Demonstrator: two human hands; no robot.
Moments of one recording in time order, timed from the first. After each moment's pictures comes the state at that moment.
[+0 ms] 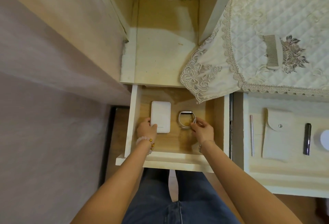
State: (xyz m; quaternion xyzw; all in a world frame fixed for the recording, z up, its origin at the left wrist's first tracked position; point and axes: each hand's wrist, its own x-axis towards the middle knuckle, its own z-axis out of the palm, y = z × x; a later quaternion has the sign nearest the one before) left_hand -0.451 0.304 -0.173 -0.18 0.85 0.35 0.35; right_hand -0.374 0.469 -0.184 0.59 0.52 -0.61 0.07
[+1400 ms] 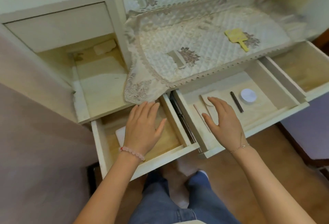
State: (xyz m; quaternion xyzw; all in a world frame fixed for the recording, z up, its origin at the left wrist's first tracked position) left_hand -0.399 0.366 0.004 0.51 0.84 0.16 0.02; right_hand -0.223 0.523 0.006 0.36 0.89 -0.23 -0.14
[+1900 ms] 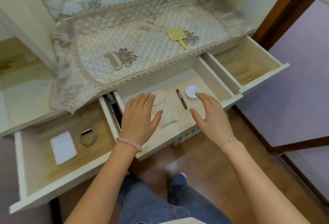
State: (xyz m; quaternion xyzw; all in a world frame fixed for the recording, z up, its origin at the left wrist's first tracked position) left_hand -0.230 0.523 0.010 0.54 0.83 0.15 0.04; right_hand -0.051 0.643 0.014 0.39 0.88 -0.22 -0.16
